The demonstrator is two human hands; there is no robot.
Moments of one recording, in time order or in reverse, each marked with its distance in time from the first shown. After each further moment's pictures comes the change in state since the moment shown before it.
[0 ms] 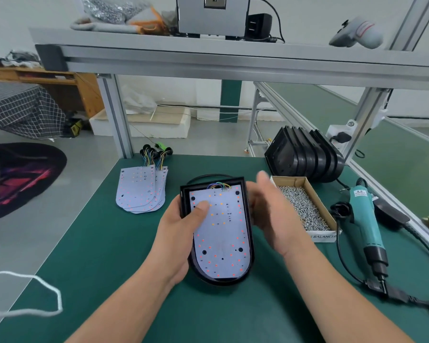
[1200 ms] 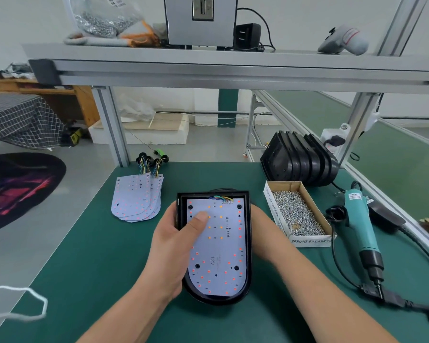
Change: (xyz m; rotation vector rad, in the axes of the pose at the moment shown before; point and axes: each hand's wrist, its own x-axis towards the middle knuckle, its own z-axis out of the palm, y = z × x) left_hand -0.014 0.006 0.010 0.008 -0.030 0.121; right_hand -0.014 -0.009 0.004 -0.548 -0.140 -0.018
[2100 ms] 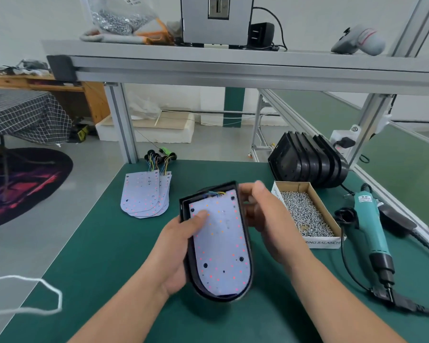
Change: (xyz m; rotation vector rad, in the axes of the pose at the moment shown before) left_hand 0.006 0.004 -0.015 -0.171 -0.043 -0.376; right_hand 0.010 0.010 0.005 0.466 0.150 -0.124
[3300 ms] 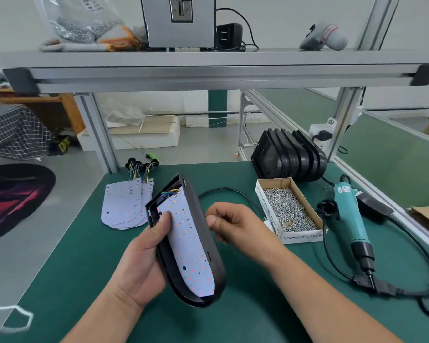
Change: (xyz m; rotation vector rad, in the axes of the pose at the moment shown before) left_hand -0.002 0.009 -0.012 -0.187 -0.095 -0.025; right_hand -0.006 0.000 0.005 -0.311 -0.192 -0.039
